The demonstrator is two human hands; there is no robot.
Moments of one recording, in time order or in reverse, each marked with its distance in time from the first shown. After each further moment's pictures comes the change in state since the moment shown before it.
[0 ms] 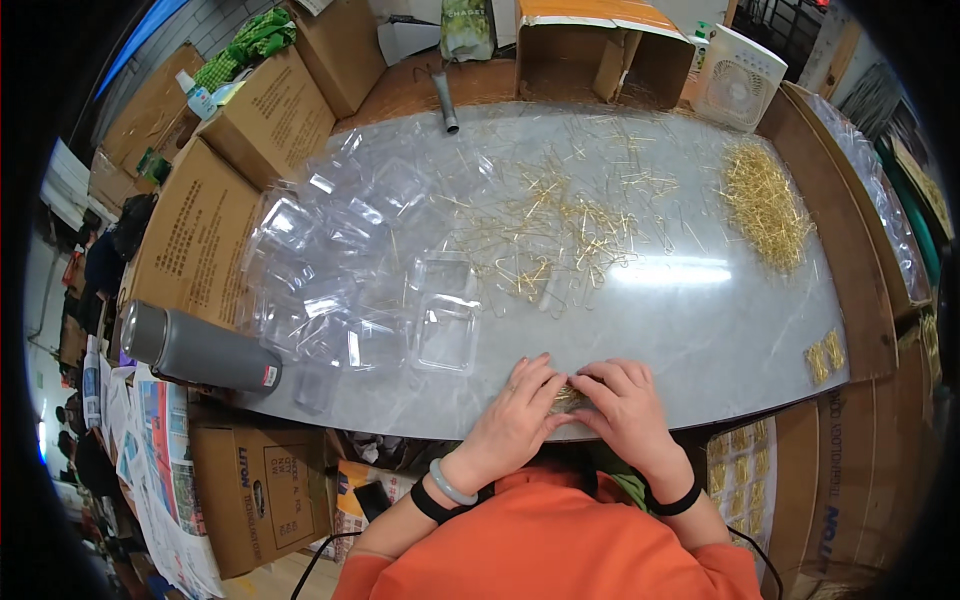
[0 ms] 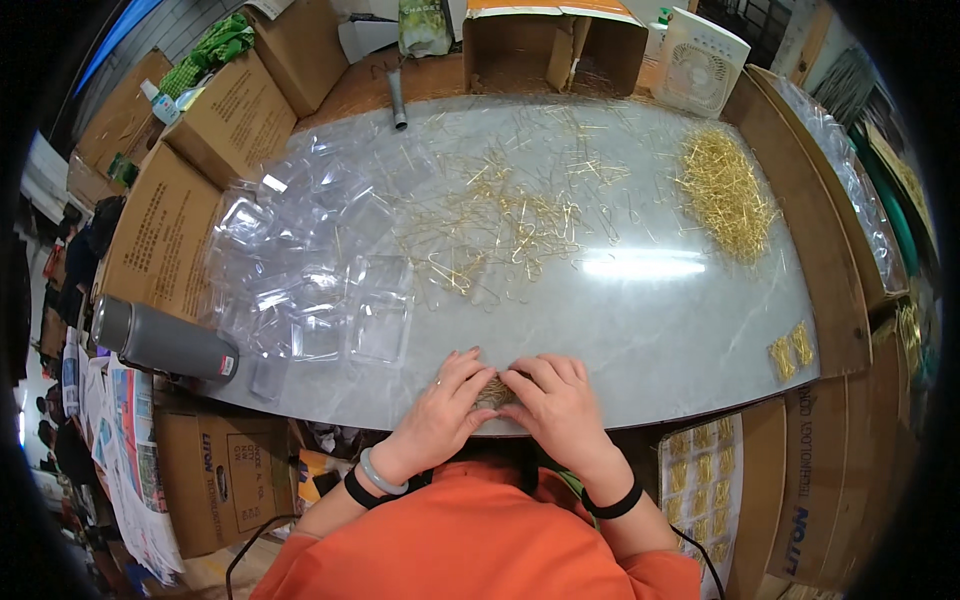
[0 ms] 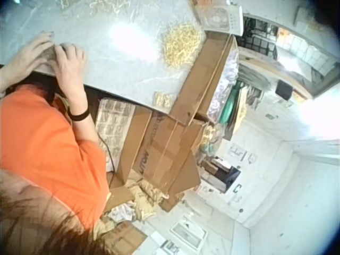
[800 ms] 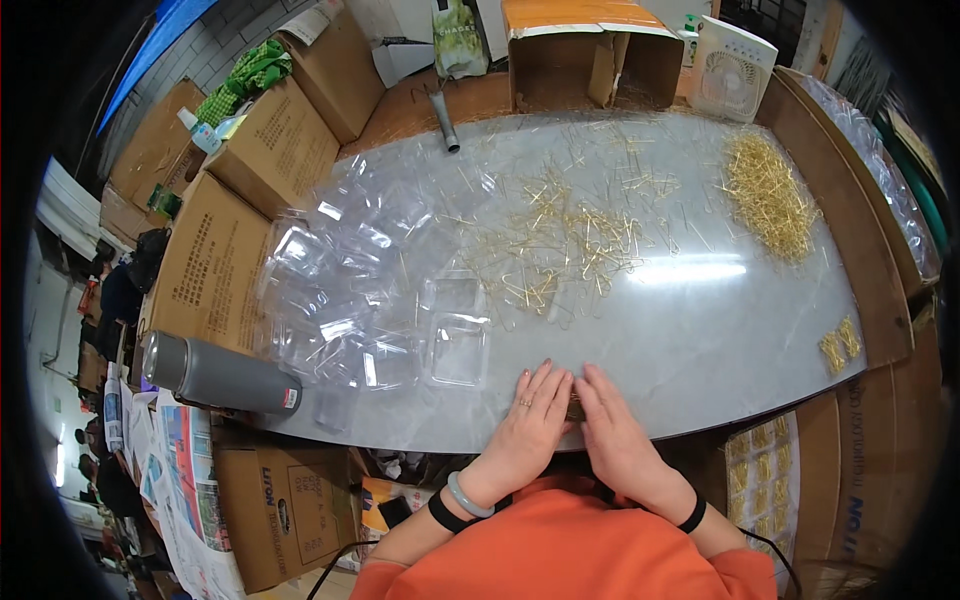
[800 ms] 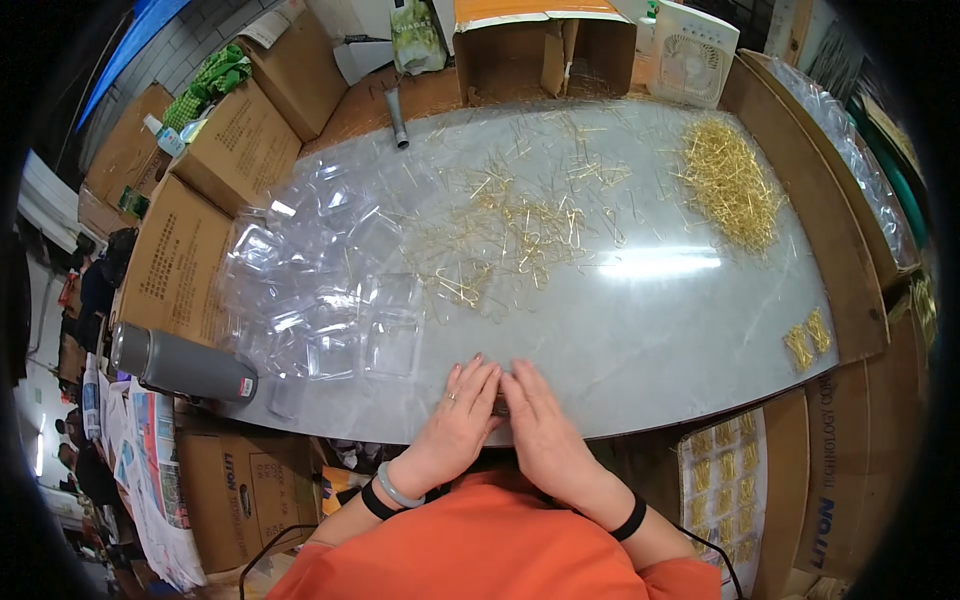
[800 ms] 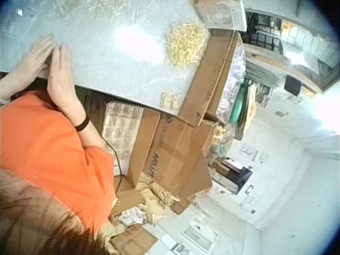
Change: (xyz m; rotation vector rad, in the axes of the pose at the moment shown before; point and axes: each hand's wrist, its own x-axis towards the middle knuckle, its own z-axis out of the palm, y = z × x) left_hand -0.003 0.002 0.000 0.180 -0.089 0.026; right_hand -0.013 -0.028 0.022 0.259 0.072 0.085
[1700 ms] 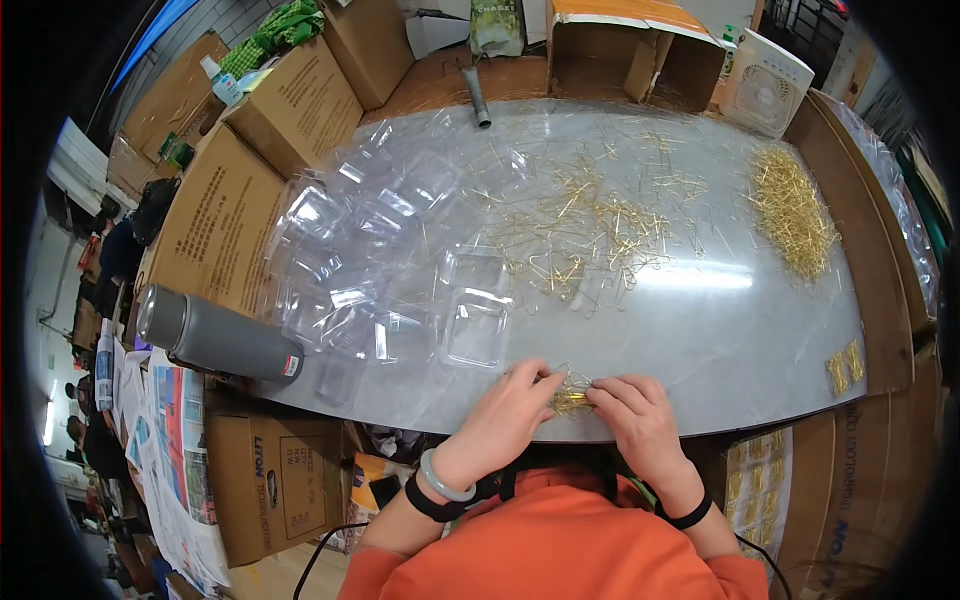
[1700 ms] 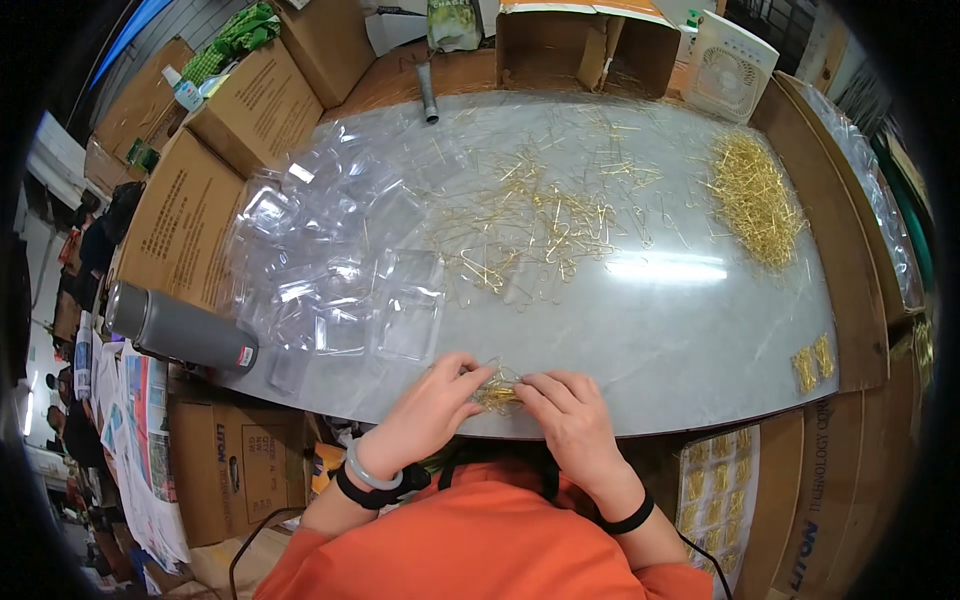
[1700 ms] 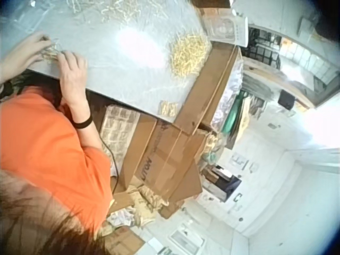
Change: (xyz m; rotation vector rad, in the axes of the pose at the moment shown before) left_hand -0.004 -0.012 -0.047 -0.237 -0.051 -0.199; right_hand 0.012 0.009 -0.010 -0.218 -0.002 -0.156
